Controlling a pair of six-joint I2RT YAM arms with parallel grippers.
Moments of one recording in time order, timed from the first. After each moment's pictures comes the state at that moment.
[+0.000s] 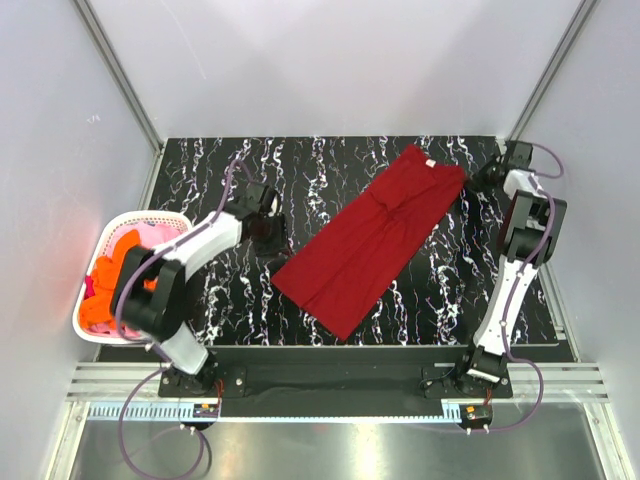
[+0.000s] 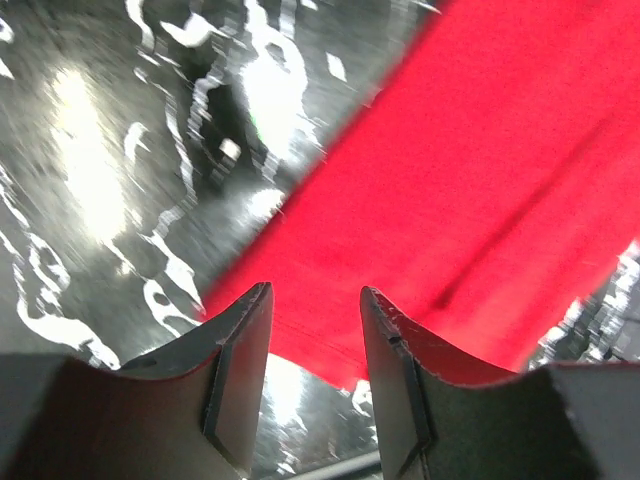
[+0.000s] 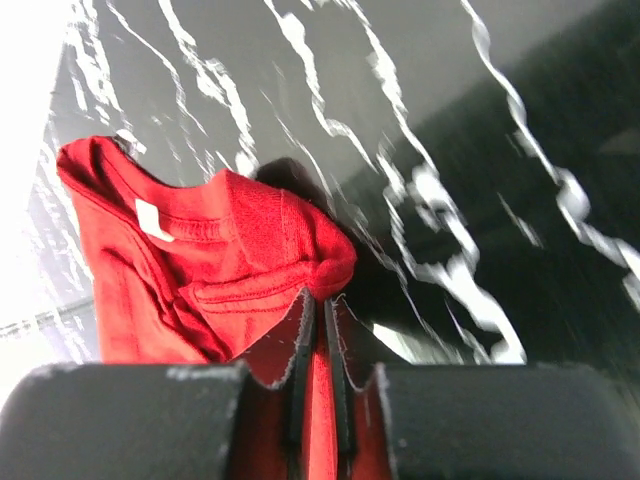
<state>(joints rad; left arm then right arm) -0.43 1.59 1.09 -0.59 0.14 -0.53 -0.31 2.42 1.87 -0.27 -0.38 0.62</state>
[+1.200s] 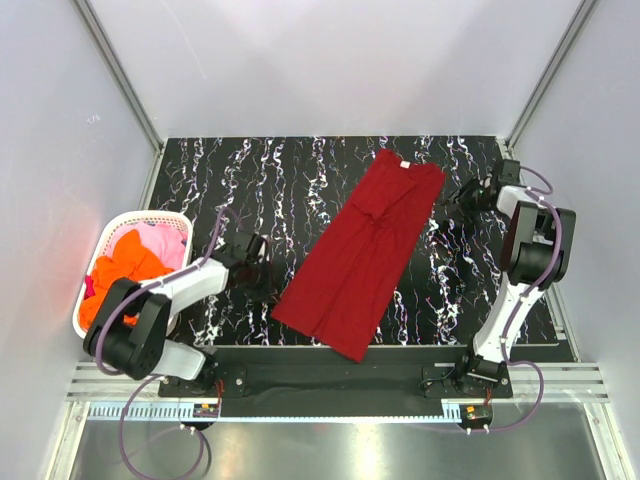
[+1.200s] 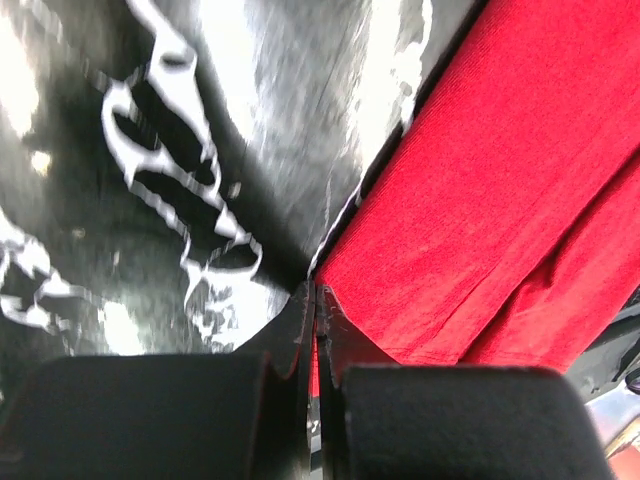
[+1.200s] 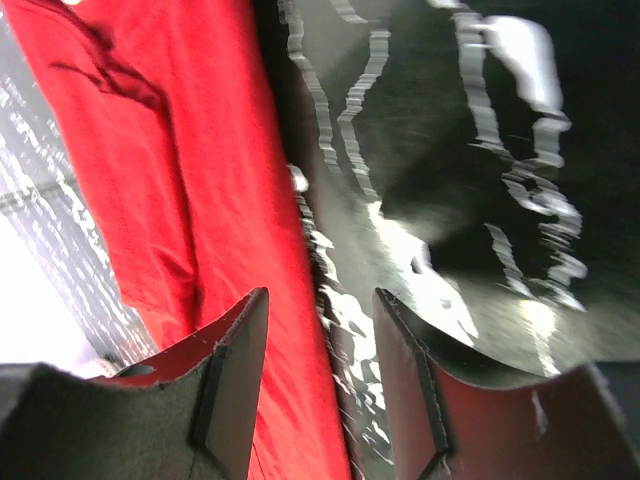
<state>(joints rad) -0.43 1.41 0.65 -0.40 0.26 -0.58 -0.25 2.05 1.38 -0.33 -0.48 0.61</state>
